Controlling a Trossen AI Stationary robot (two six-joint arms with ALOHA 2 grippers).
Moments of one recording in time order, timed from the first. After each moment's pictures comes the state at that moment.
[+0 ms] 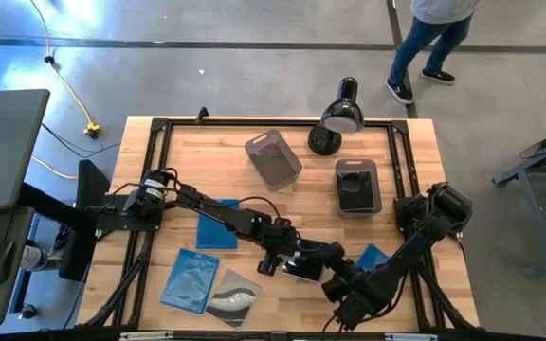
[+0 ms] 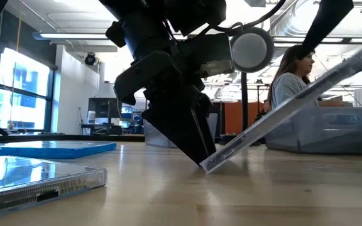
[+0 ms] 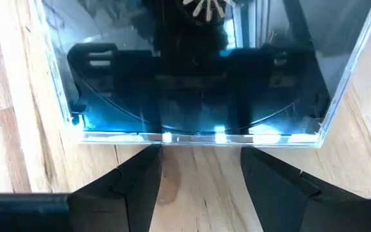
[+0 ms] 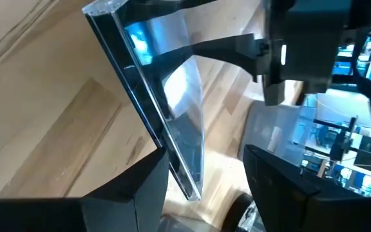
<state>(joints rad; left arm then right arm) -0.26 2.13 1.37 -0.25 0.08 0.05 0.77 1.90 1.34 -1.02 0.87 0.01</state>
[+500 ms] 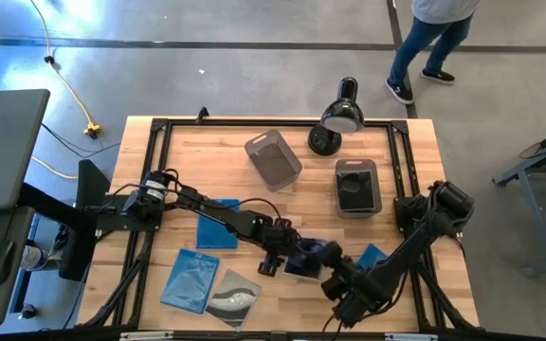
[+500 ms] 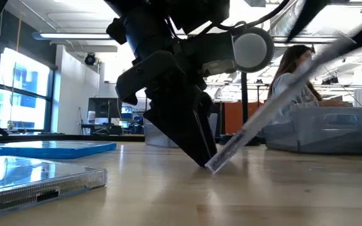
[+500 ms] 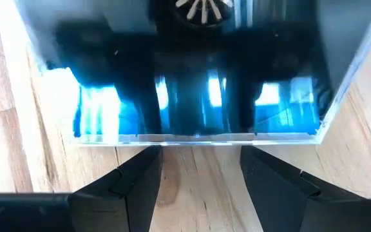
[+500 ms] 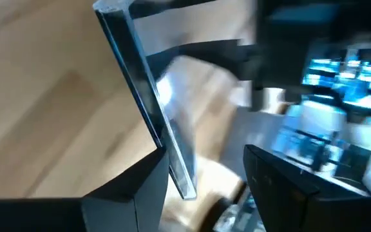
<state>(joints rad) -0.27 2.13 1.40 -0.28 0.05 0.05 0.76 1.87 1.34 -1.00 0.92 -0.12</state>
